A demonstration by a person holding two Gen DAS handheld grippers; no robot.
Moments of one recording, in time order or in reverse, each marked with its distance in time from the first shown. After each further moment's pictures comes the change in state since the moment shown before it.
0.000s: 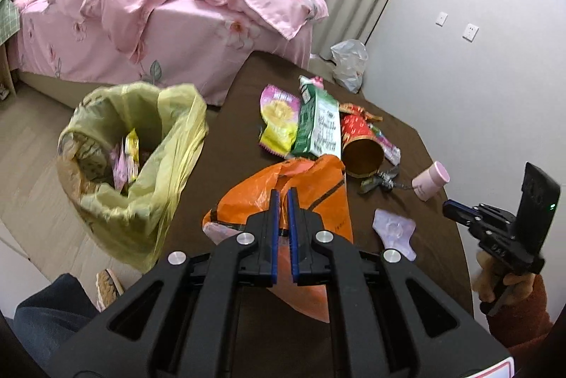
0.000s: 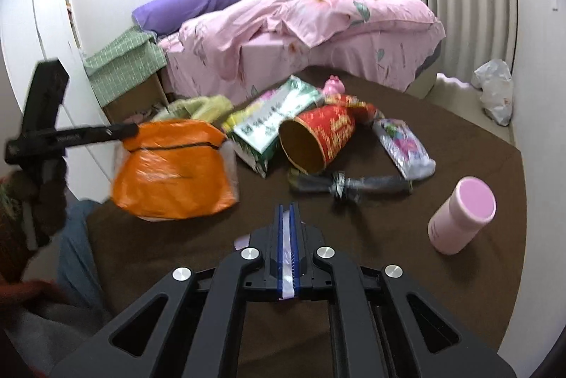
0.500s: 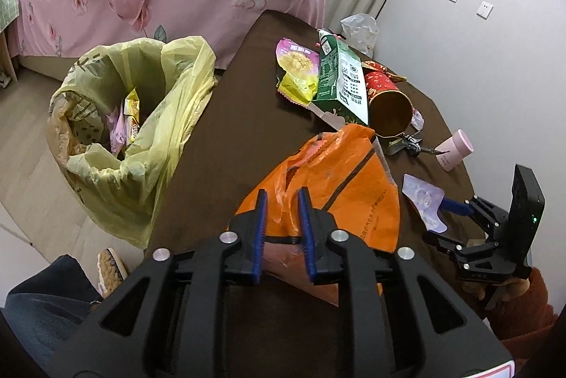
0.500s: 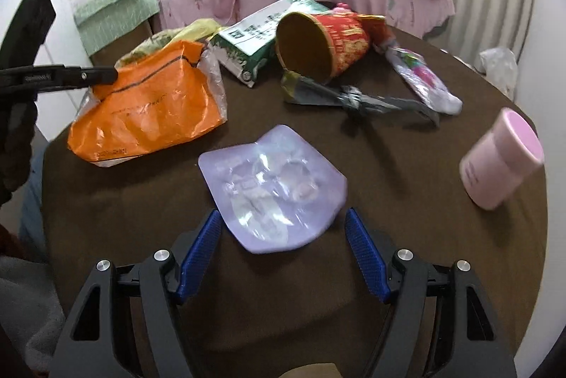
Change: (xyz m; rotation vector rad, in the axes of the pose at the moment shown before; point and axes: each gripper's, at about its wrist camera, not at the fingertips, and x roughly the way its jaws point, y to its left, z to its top) left arm 0.033 0.013 -0.028 0.002 0.094 0.039; right arm 0.063 0.009 -0.042 -0.076 0.164 -0.054
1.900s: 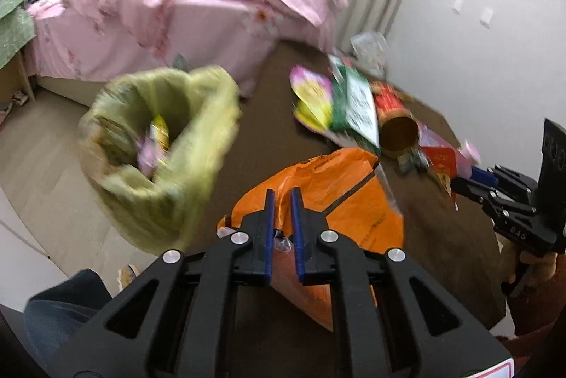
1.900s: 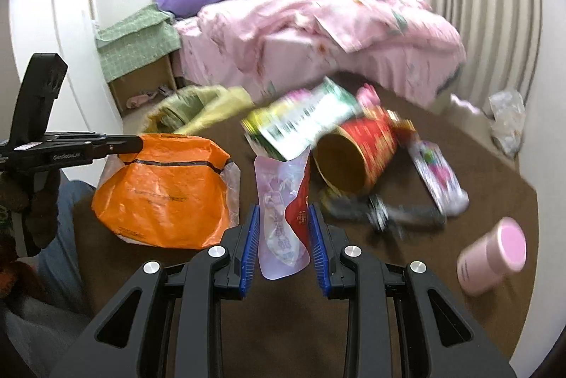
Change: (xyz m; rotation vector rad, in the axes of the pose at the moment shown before) left arm -0.036 0.011 0.004 0.008 -0.123 0.083; right arm -0.040 0.032 0.065 -0.062 -0.188 0.052
